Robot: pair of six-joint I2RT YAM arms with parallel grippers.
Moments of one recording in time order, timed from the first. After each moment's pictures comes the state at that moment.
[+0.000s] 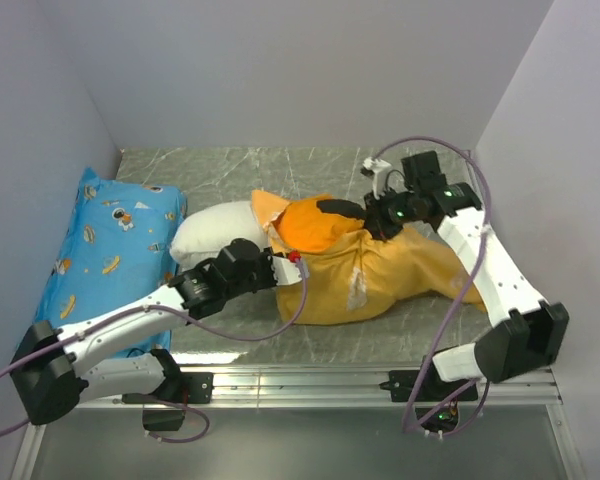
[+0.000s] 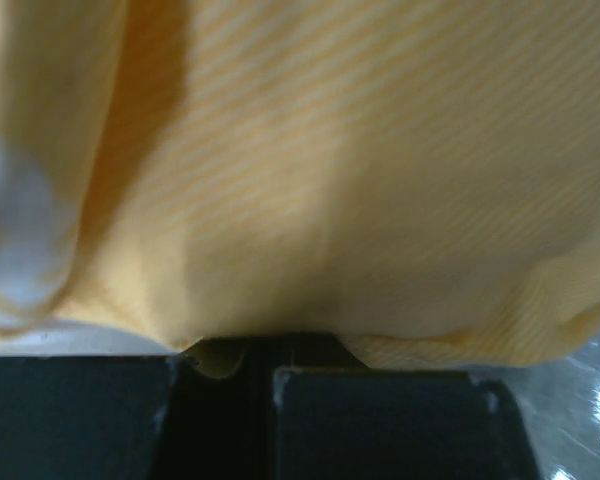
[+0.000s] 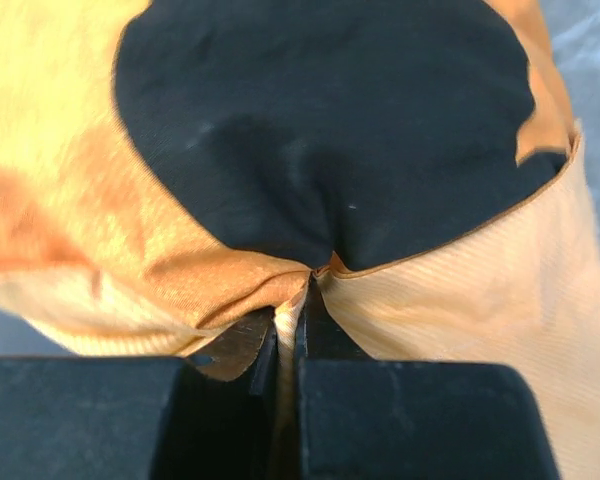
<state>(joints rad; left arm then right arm) -0.88 1.10 0.74 -0.17 -0.04 0.62 0.26 1.35 1.35 -0.95 -0.57 -0.23</state>
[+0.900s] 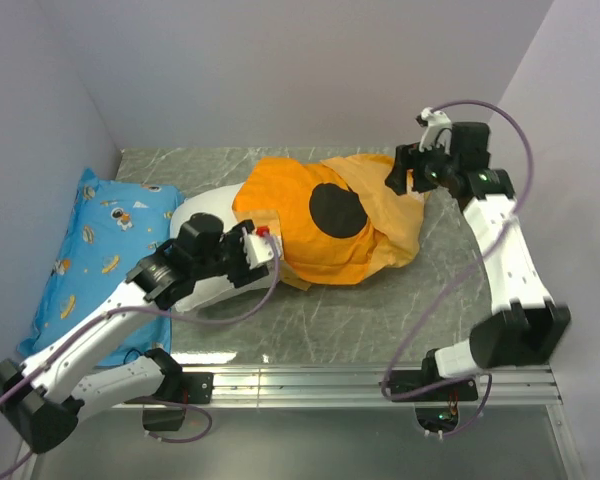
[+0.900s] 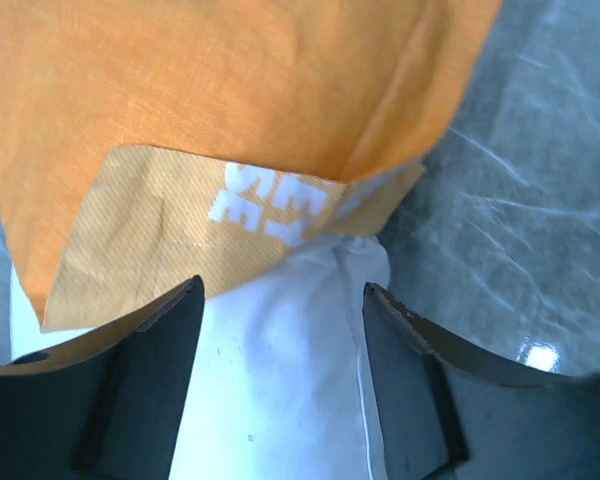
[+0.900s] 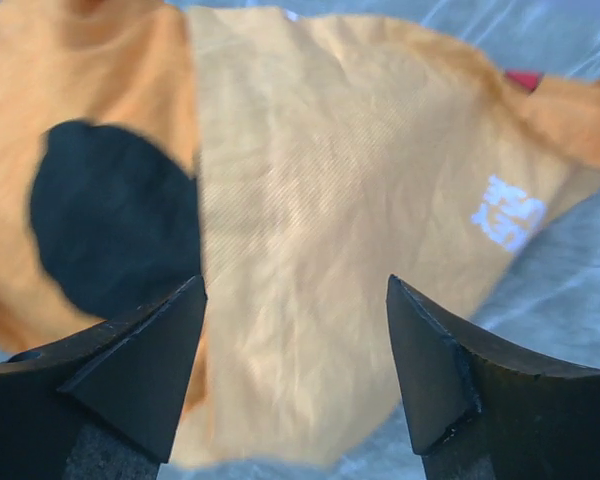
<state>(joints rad) -0.68 0.96 0.91 -0.49 0.24 0.60 0.04 1.39 1.49 -0.69 -0.40 -0.10</state>
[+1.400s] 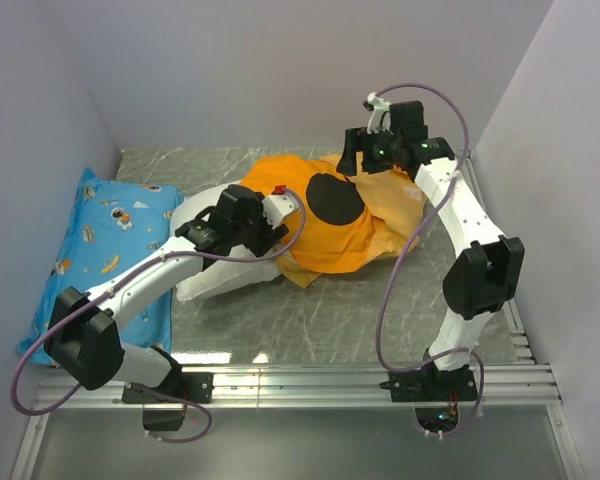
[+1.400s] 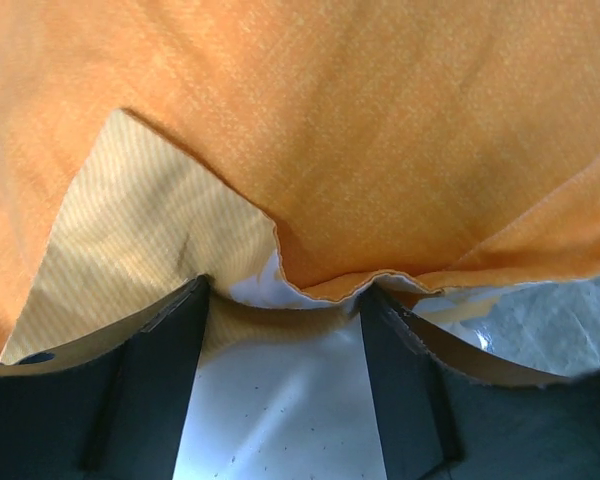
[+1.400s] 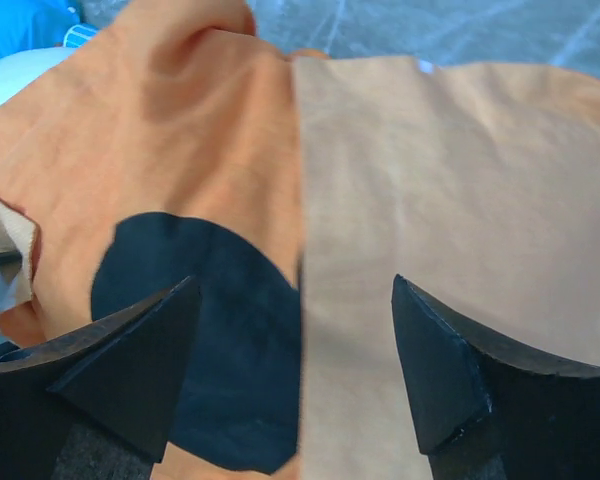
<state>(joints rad) -0.61 1.37 1.05 -0.34 0.05 0.40 0.21 1.77 1.76 -0.65 -0.39 0.09</state>
